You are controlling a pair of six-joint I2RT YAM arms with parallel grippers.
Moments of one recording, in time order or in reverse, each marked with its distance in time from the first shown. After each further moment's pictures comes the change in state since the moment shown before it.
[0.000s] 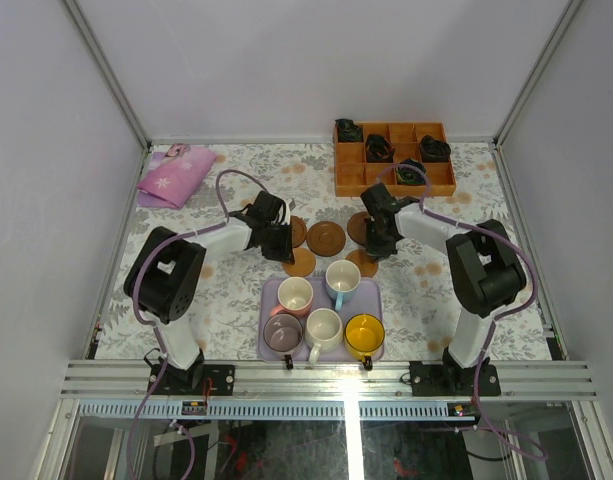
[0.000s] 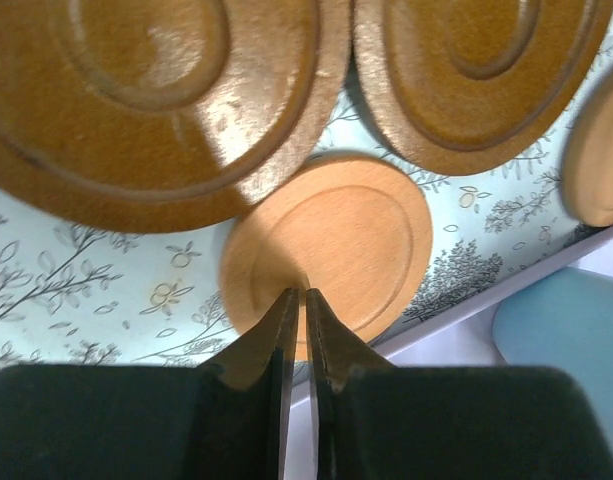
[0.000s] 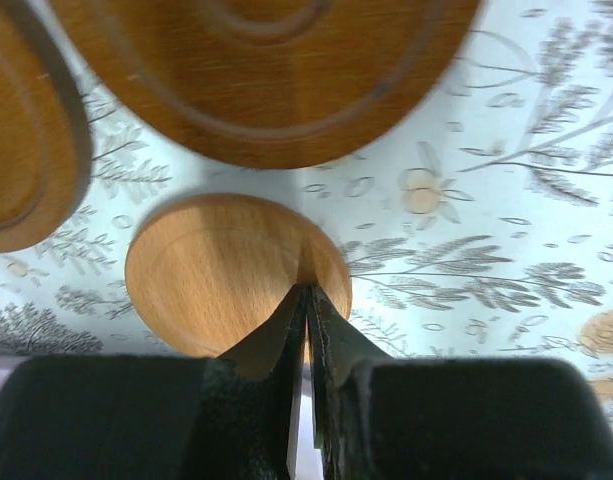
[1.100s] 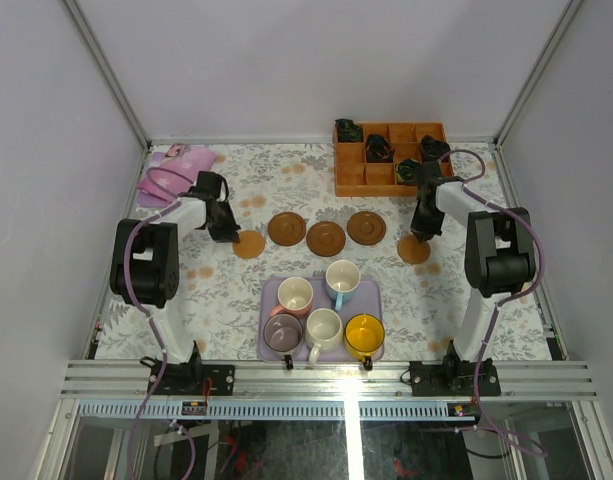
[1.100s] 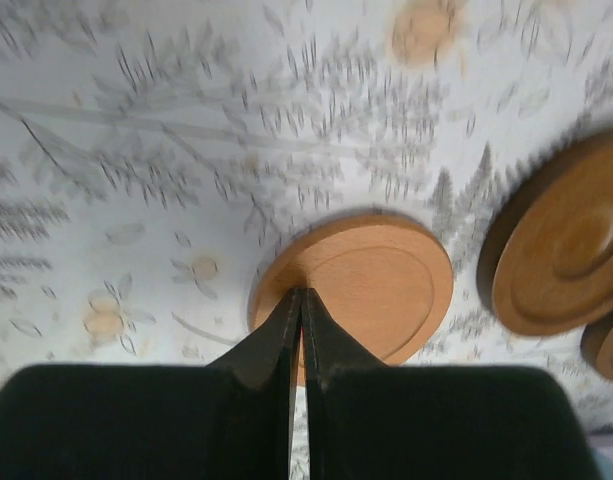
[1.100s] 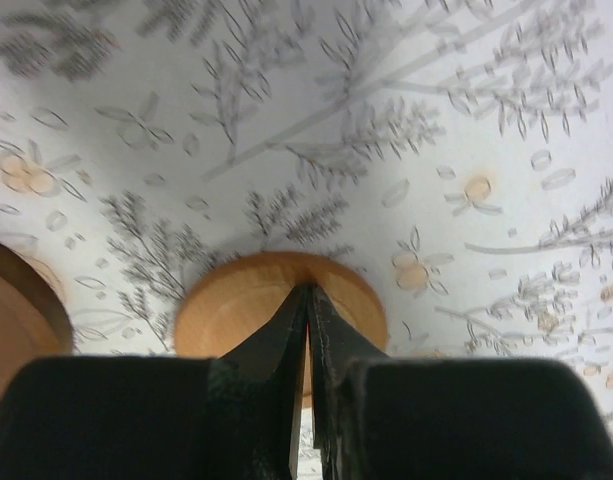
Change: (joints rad) left arm 0.382 0.016 0.066 -0.148 -0.145 -0.113; right arm -0.357 0.073 0.108 -0.077 0.147 -0.022
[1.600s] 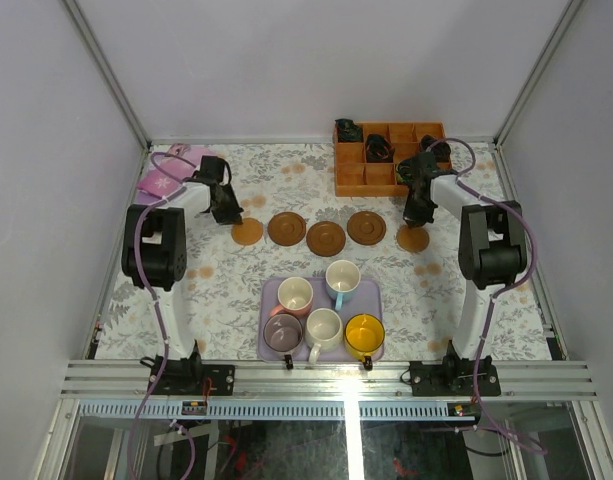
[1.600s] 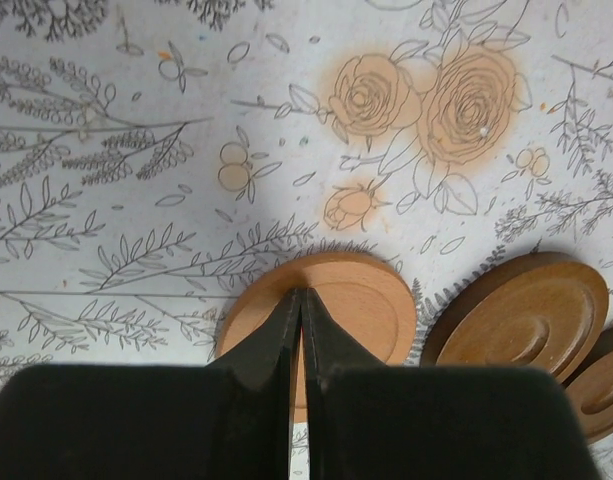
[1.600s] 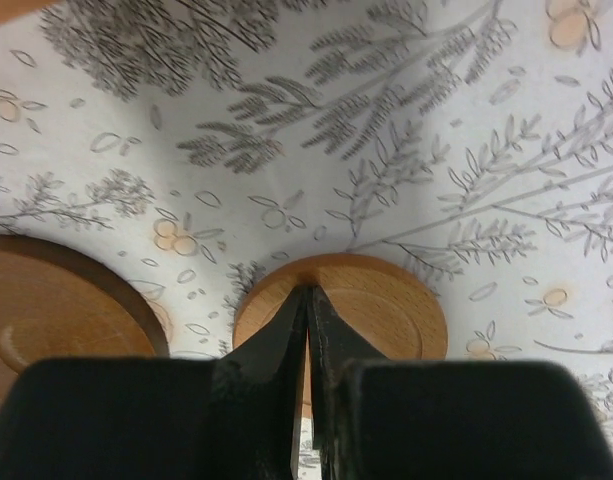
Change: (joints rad) left arm 0.026 0.182 0.237 0.008 -0.016 -0.008; right arm 0.016 0.096 0.128 0.078 -0.079 -0.068
